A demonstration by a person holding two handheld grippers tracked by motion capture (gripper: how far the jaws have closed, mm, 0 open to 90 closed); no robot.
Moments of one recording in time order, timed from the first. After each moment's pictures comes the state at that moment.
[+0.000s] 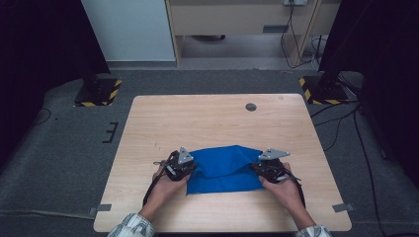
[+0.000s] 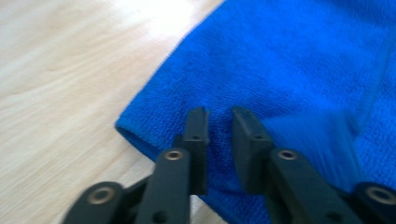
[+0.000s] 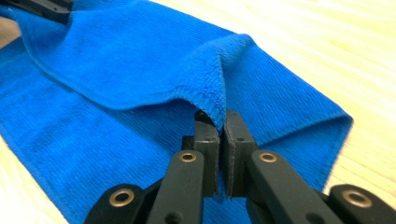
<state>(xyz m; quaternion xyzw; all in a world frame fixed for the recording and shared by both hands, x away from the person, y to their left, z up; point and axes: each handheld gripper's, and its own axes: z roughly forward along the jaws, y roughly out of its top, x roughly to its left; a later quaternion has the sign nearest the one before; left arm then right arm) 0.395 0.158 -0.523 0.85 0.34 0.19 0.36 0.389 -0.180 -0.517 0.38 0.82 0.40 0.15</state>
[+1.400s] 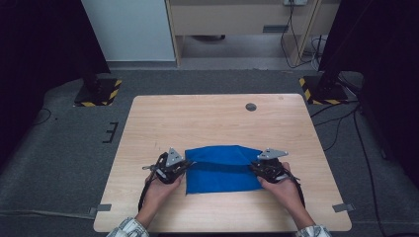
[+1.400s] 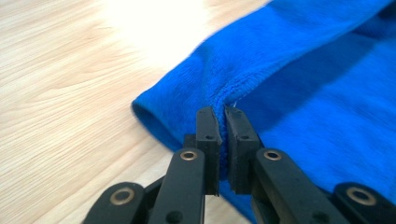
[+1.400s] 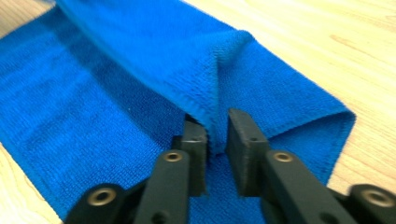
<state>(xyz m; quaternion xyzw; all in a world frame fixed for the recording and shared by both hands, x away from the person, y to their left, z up) 0.378 0.180 -0.508 0.81 0.37 0.20 0.40 0.391 -0.178 -0.518 0.39 0.82 0.39 0.15</state>
